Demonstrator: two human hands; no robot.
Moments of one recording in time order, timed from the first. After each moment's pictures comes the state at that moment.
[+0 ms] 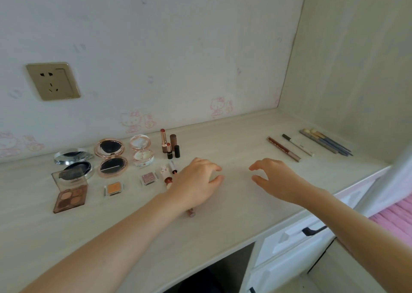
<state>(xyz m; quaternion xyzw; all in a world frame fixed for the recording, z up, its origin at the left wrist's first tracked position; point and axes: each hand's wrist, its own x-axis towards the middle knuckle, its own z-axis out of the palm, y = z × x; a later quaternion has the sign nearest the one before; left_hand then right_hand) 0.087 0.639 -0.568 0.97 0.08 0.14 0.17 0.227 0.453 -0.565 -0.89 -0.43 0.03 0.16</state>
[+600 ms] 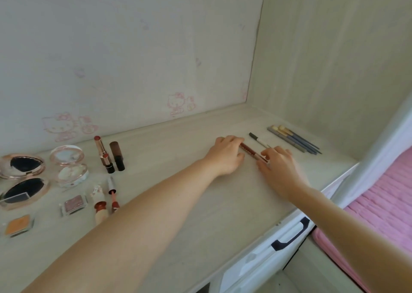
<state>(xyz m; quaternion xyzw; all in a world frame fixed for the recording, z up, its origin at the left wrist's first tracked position) 0.294 0.571 -0.580 0.97 0.03 0.05 0.23 0.328 0.401 -0.594 -0.95 -0.25 -0.10 0.19</state>
